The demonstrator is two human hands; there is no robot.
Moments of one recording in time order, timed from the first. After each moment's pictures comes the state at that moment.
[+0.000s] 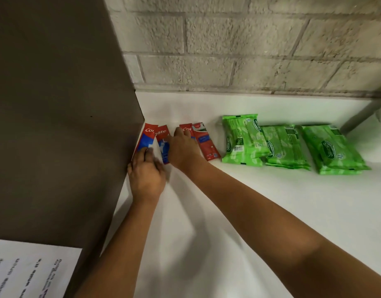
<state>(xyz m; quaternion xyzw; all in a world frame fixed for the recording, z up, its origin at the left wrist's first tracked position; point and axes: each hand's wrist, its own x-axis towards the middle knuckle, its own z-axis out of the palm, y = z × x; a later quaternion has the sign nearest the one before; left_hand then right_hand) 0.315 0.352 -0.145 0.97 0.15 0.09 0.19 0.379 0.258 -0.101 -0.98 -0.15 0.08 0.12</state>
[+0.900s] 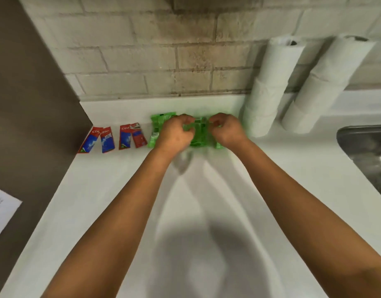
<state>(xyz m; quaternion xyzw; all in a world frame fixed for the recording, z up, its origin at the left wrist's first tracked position) 0.256 0.098 -0.005 0.91 -0.05 0.03 0.40 0.260 -0.042 -0.008 -0.91 0.06 -0.04 0.42</state>
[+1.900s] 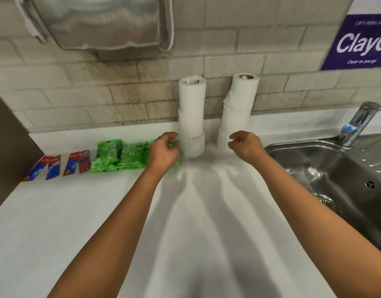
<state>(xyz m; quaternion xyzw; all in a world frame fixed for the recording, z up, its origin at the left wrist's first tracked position) 0.217 -0.086 0.005 0.85 -0.01 0.07 0.52 0.190 -0.305 0.021 -0.88 0.13 -0.07 0.45</state>
